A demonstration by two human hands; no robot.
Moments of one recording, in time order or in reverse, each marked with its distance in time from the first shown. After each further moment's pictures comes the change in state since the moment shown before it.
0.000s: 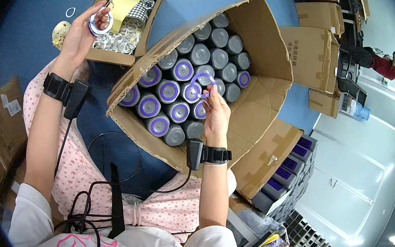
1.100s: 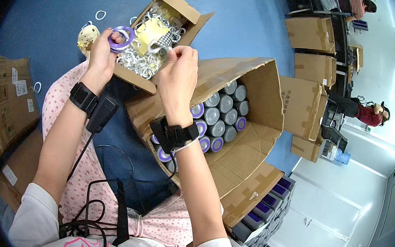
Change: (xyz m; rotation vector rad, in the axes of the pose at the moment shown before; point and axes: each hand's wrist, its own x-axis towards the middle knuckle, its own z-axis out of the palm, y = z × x) left_hand 0.006 0.010 -0.038 -0.351 0.352 0.198; right_hand -0.009 -0.038 0.250 -1.022 -0.221 -0.932
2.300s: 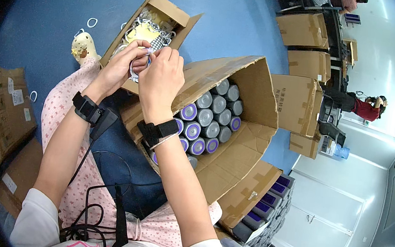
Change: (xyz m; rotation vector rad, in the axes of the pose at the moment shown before) left_hand -0.051 0.002 0.044 0.270 -0.619 -0.295; right_hand -0.005 -0.015 0.016 -0.323 0.135 -0.103
